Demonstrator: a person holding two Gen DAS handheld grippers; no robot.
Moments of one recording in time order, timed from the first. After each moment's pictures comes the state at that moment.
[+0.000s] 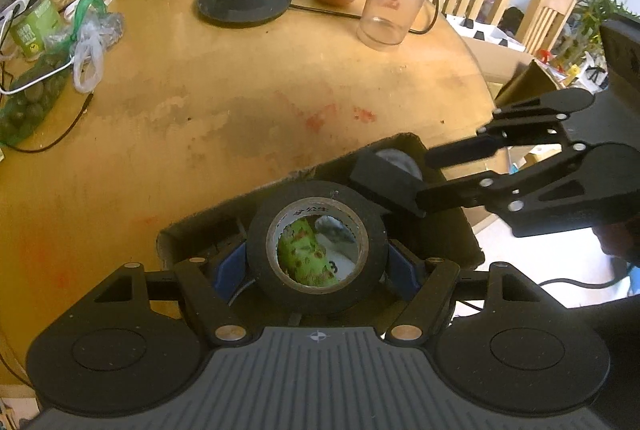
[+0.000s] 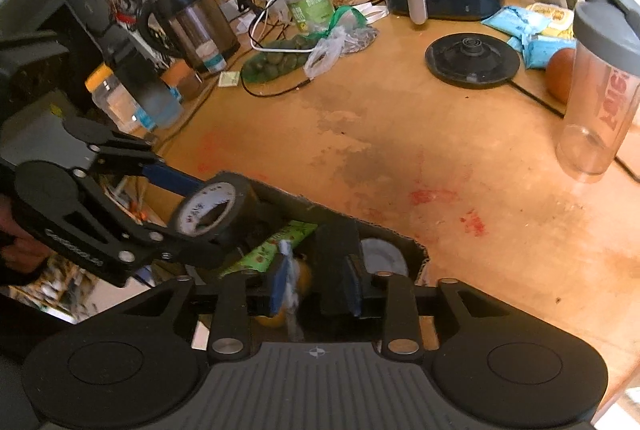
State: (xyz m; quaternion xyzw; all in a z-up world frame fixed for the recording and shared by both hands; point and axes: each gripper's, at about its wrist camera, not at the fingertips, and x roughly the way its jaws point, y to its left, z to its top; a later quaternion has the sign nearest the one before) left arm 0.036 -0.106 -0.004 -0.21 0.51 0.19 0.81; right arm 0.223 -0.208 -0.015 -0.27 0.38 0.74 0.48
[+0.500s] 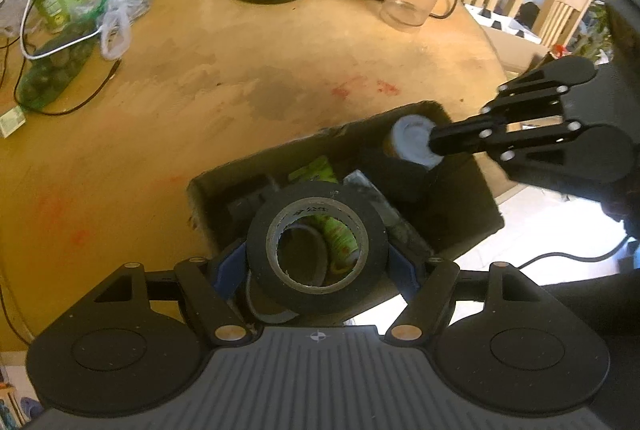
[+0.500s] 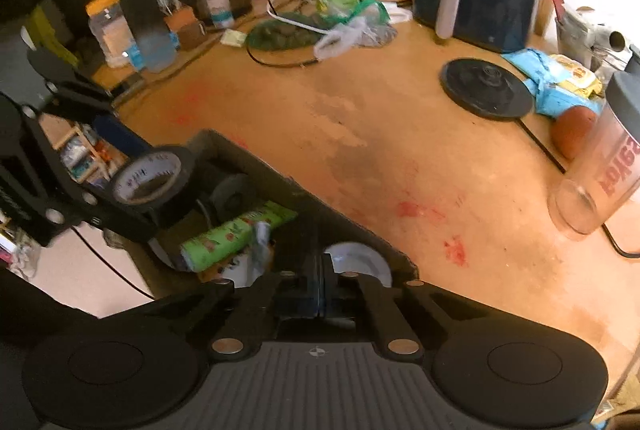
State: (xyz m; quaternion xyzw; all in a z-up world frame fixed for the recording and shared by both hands) left arm 0.006 -0.108 -0.009 -0.22 0.53 0.21 0.79; right arm 0.196 -0.205 -0.022 -0.34 0.30 0.76 0.47
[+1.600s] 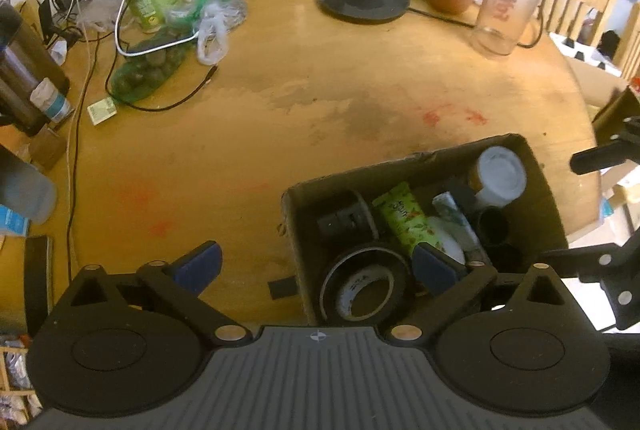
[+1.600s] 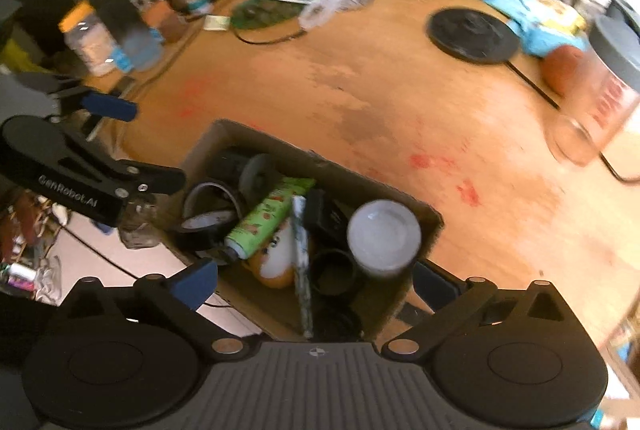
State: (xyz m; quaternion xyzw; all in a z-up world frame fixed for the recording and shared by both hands) left arm 0.001 -0.101 0.004 -0.19 0.52 0.36 0.75; right arm 0.180 -0.211 -0.002 -0.37 0.40 0.69 0.49
